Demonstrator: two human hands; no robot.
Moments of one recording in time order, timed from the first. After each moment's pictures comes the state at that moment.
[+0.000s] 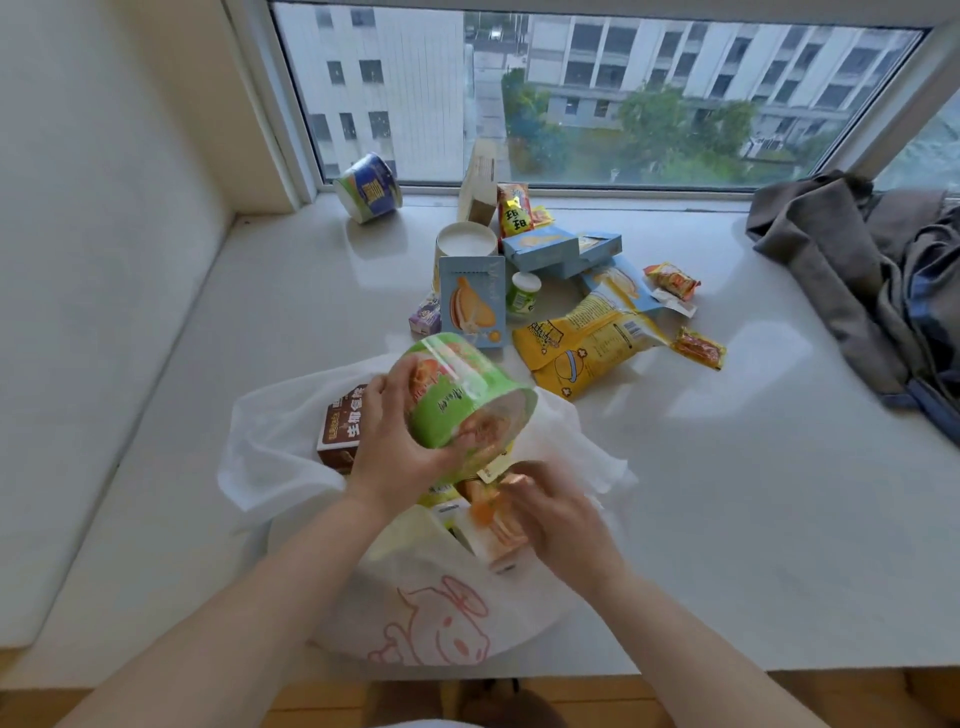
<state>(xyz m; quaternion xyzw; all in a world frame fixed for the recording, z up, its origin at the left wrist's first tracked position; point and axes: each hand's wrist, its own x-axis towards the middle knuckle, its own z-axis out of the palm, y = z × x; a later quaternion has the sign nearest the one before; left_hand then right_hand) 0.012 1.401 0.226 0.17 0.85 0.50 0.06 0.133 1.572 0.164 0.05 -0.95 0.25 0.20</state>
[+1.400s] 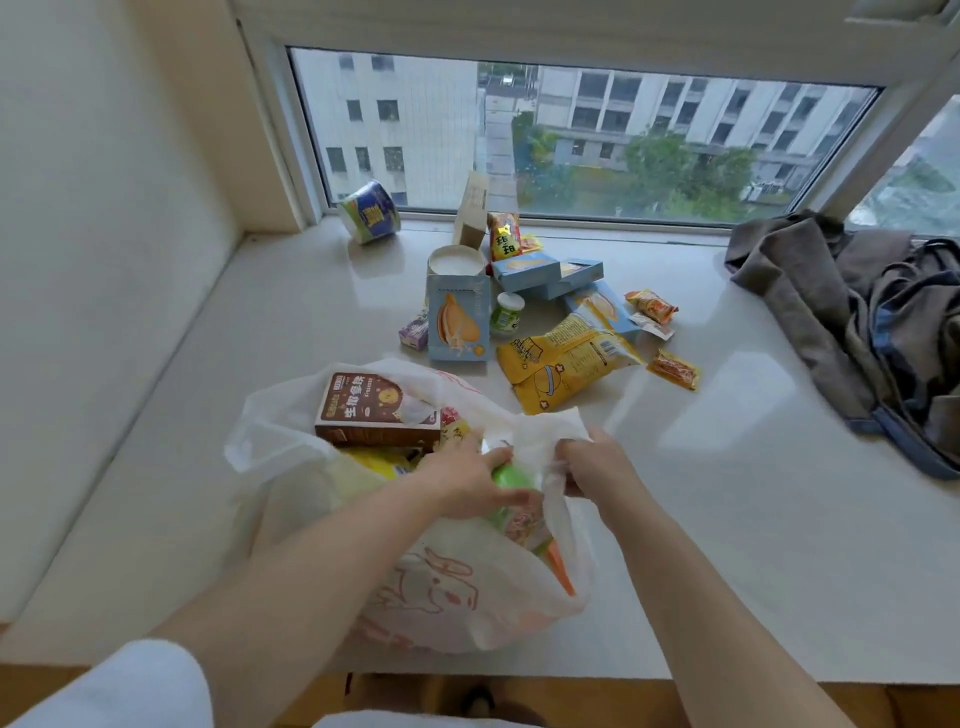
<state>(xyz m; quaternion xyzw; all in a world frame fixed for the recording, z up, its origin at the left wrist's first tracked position) 0.051 1.480 0.234 0.31 0.89 0.04 0.33 0.123 1.620 0.262 -0.39 -0.70 0.59 -0.05</state>
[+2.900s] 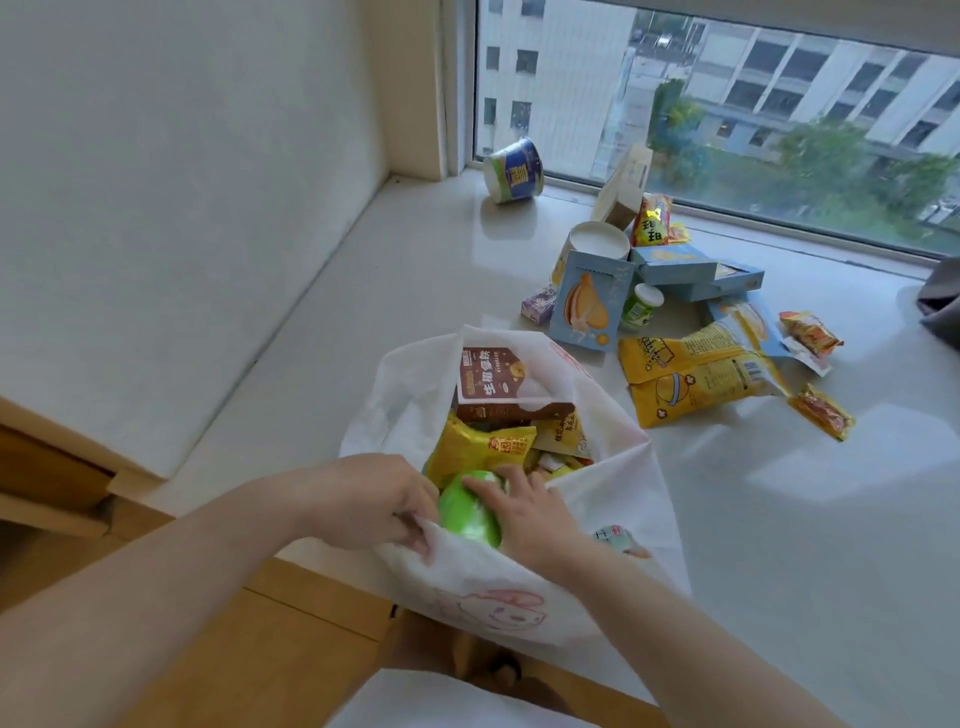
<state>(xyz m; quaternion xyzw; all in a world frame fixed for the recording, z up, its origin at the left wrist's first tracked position) 0.057 1.280 0.282 0.37 0.83 0.15 0.38 0.101 1.481 0.206 0.14 -0.95 0.12 -0.26</state>
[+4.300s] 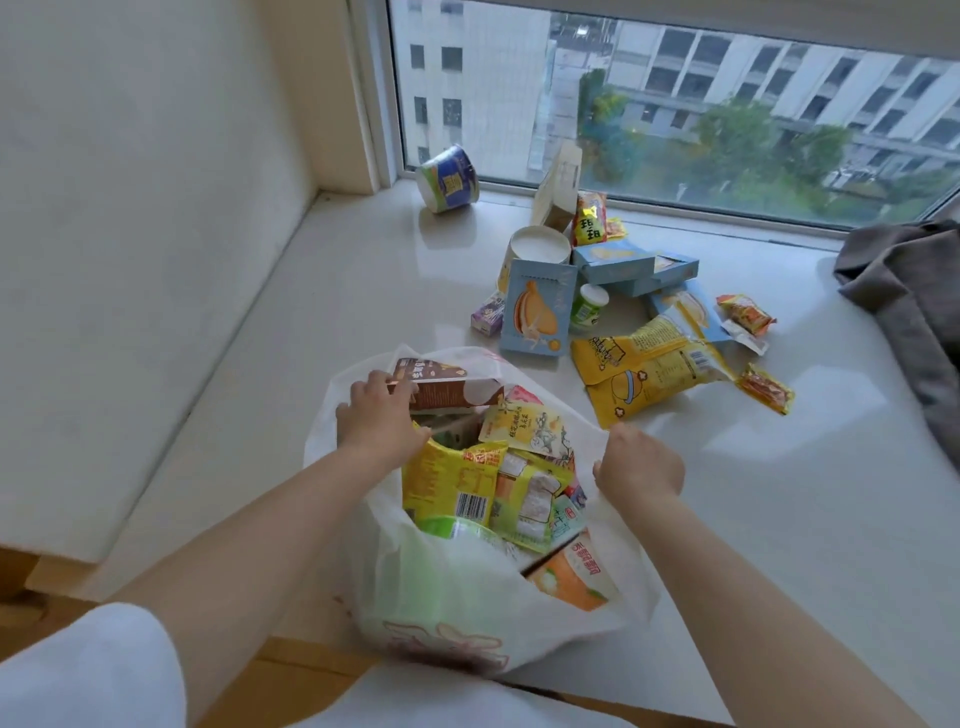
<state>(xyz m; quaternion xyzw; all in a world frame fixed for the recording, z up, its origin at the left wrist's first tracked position) -0.043 1.344 0.215 0.07 0.99 0.06 0.14 0.053 1.592 0.221 -0.25 -0.95 0.00 -0.17</state>
